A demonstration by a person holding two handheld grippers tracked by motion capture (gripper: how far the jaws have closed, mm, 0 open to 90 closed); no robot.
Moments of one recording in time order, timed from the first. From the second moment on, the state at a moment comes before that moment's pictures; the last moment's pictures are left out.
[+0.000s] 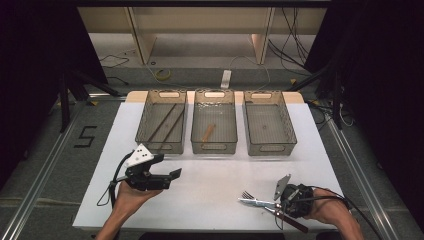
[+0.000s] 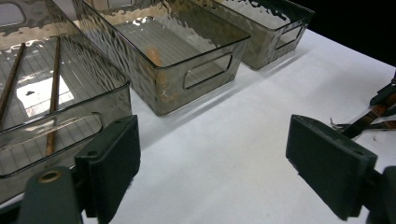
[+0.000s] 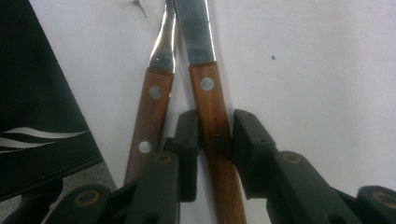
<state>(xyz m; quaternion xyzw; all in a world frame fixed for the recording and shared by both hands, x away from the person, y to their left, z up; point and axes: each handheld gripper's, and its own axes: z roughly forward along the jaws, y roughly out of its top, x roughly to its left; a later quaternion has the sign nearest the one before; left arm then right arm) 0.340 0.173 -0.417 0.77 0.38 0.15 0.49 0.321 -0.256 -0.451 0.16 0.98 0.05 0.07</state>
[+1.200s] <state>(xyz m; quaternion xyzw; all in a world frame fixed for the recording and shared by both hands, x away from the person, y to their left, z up) 0.341 0.174 -0.416 0.76 0.38 0.15 0.50 0.319 -0.256 -0.450 0.14 0.99 0.07 0.06</state>
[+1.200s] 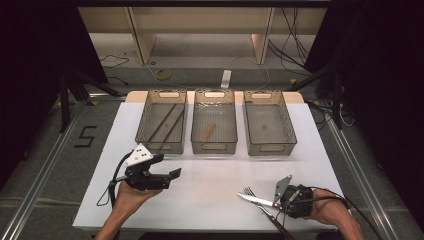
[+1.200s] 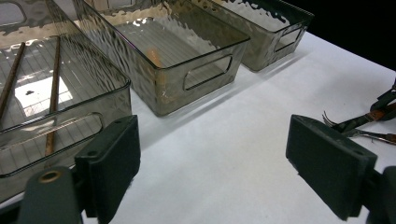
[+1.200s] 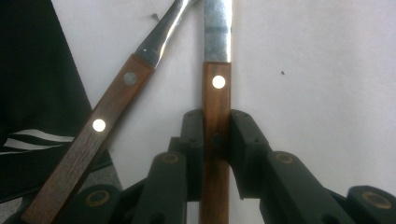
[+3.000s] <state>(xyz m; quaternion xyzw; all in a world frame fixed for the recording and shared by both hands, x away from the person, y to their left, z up) 0.339 0.178 -0.414 0.75 0.39 0.15 0.51 0.460 -0.264 -0.374 0.45 0.83 0.31 0.16</state>
